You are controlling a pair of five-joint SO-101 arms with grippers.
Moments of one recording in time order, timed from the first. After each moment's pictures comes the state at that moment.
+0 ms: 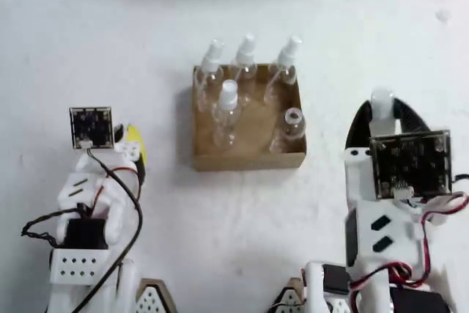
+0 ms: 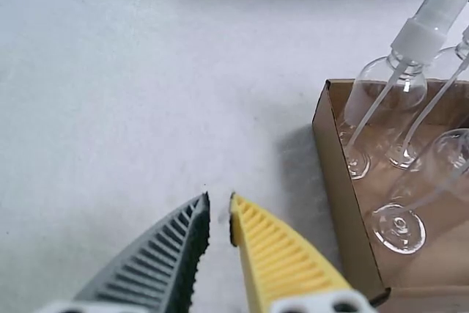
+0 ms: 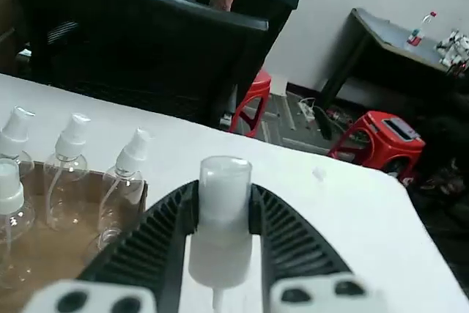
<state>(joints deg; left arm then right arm) -5.4 -75.2 78.5 37.1 5.1 4.7 -68.0 16.0 74.6 21.8</state>
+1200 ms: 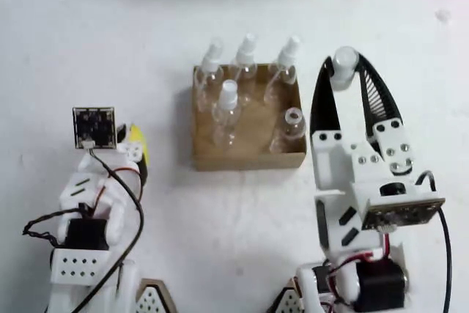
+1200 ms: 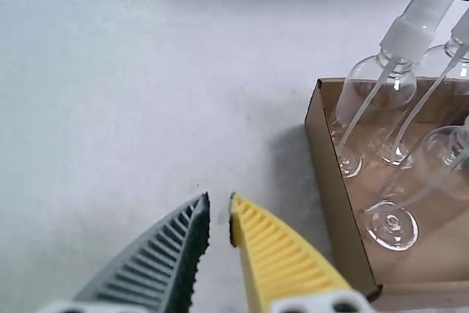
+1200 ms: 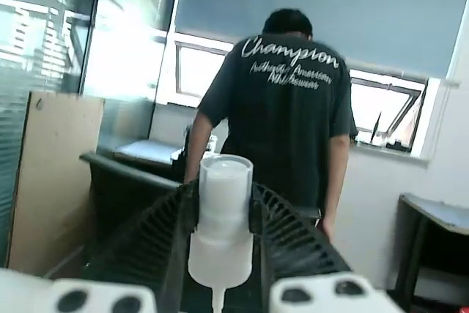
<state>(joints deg) -4.4 -75.2 78.5 37.1 5.1 -9.8 -81.7 48.4 23.0 12.5</state>
